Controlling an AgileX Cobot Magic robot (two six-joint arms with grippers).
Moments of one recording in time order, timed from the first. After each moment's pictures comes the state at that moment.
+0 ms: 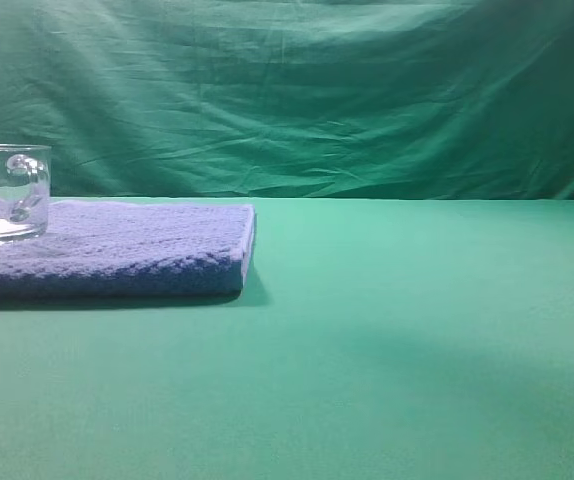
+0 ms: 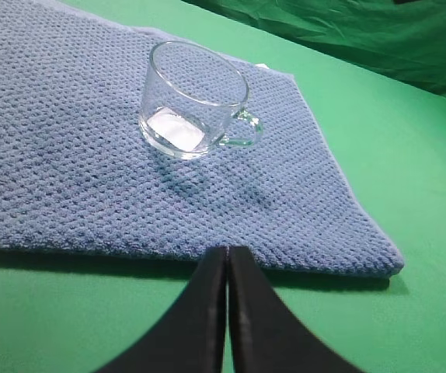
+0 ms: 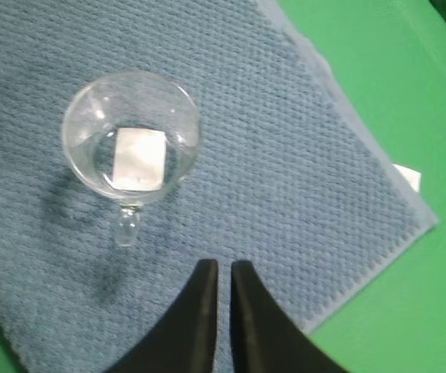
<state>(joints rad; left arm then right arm) -0.11 -0.02 -0.05 -0.35 0.47 -0.04 0.88 2.04 -2.15 -0.30 1.13 -0.08</state>
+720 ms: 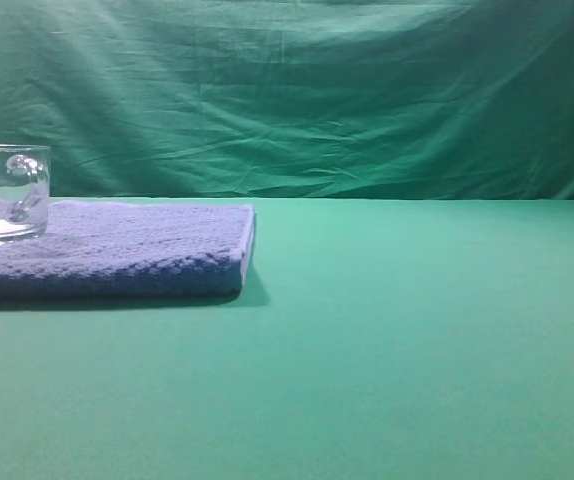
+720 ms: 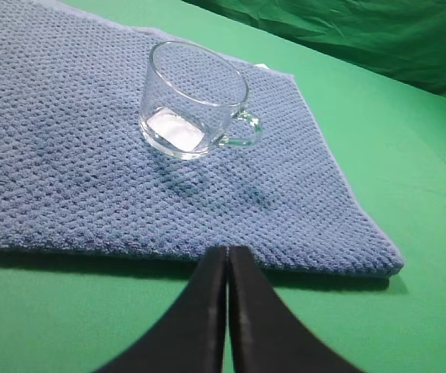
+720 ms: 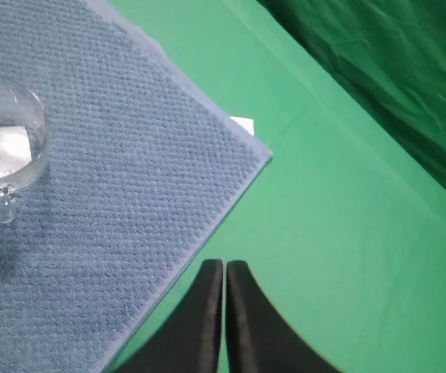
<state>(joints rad) -0.11 -0.02 -0.05 -0.35 0.47 -0.04 0.87 1.70 -1.97 -0.41 1.22 0.19</state>
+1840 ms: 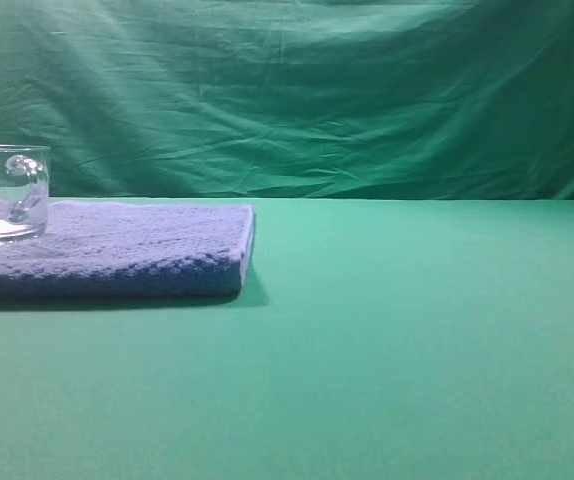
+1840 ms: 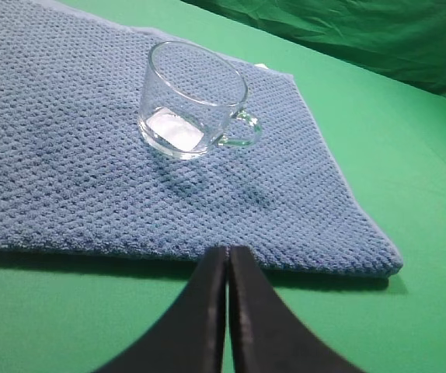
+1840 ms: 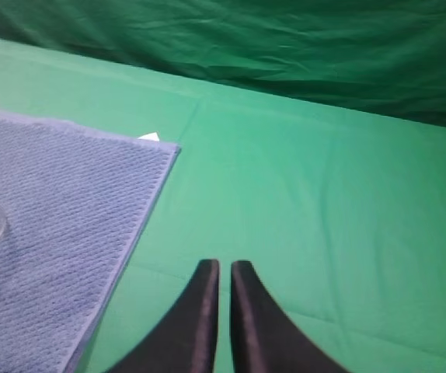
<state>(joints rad) -0.11 -0.02 -0.05 -0.35 0.47 -0.04 0.38 0.78 -0.81 -0.34 0.59 0.42</state>
